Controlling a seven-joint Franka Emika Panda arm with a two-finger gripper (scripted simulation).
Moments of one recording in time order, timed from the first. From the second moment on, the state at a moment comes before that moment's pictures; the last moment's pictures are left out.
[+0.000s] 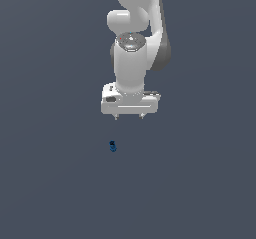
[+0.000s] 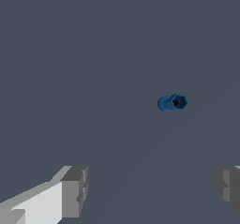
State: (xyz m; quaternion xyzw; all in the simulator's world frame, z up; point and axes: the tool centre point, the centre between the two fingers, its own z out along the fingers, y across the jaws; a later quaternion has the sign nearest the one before) arm 0.000 0.004 0.189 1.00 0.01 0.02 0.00
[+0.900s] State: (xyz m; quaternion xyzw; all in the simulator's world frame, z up) arm 0.013 0.001 0.204 1.00 0.03 0.03 0.02
